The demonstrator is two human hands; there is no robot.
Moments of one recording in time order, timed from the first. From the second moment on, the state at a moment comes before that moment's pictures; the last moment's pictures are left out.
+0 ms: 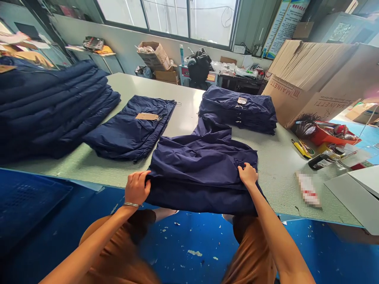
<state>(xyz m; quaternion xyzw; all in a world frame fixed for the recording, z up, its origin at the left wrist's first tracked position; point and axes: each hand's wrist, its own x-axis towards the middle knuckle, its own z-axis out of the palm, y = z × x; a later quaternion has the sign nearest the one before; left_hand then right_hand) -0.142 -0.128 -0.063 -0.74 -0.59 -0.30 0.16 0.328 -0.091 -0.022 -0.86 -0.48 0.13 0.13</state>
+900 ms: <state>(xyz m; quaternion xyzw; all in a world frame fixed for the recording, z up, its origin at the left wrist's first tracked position) -0.115 0.019 -0.031 -0.72 -0.62 -0.30 -0.01 0.330 -0.075 -0.037 -0.88 -0.44 0.11 0.15</state>
